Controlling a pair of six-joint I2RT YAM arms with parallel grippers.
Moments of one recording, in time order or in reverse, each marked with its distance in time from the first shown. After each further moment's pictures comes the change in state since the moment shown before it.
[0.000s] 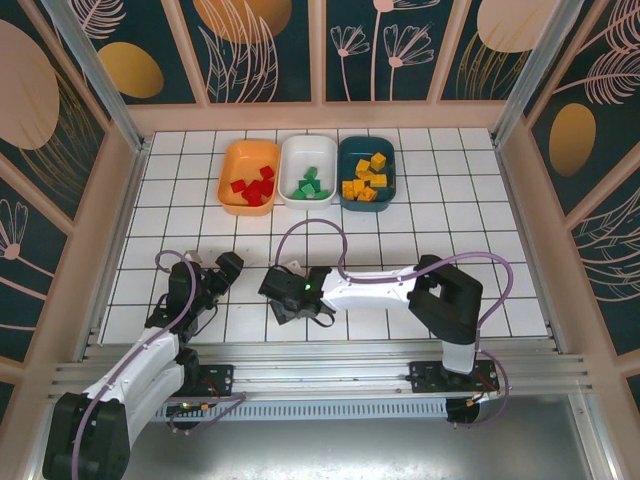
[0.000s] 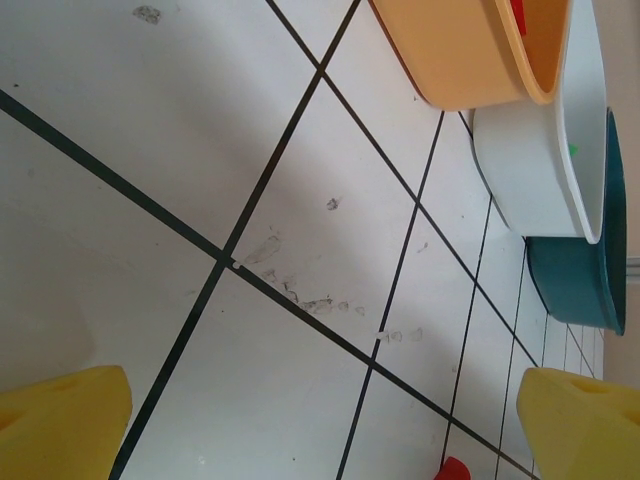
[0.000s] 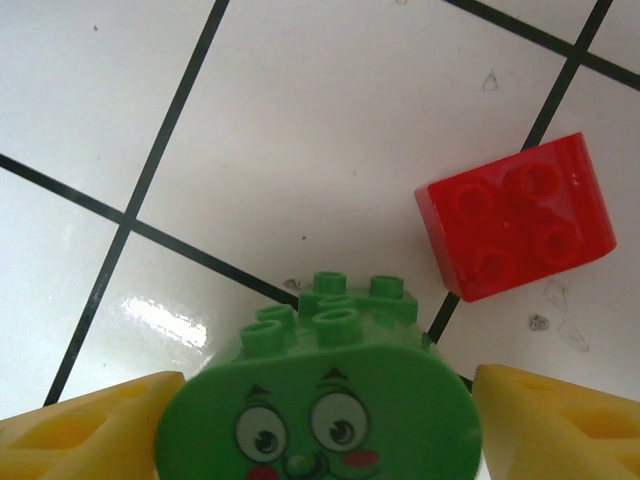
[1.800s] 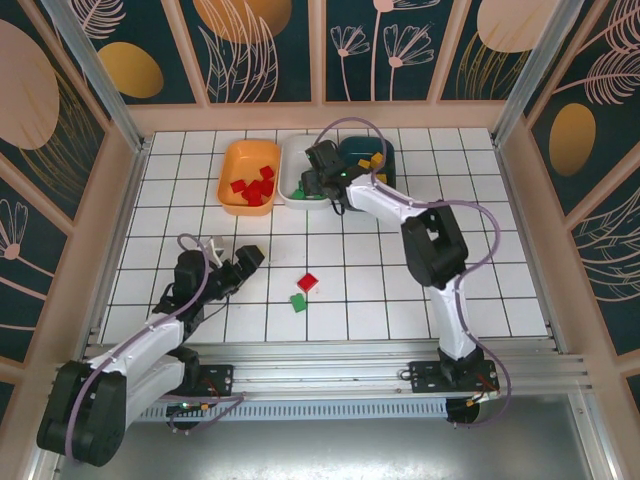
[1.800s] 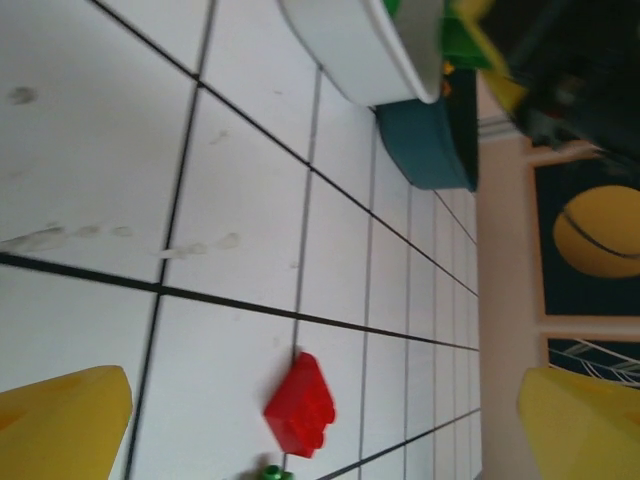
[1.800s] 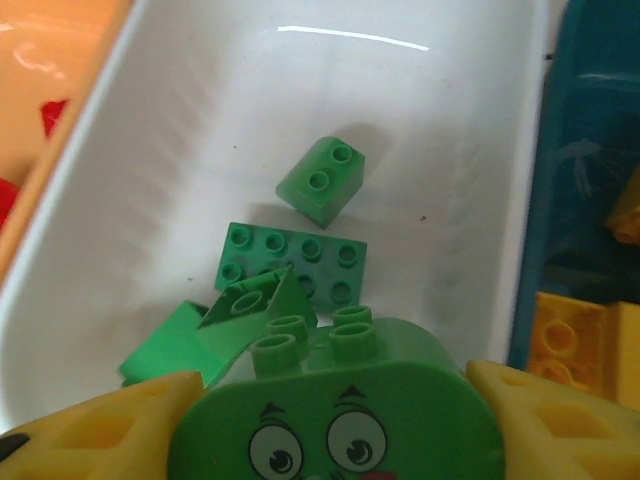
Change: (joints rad) left arm -0.079 0.170 0.072 0.251 0.300 0.010; right arm -0.607 0.354 0.590 0.162 -0.022 -0.394
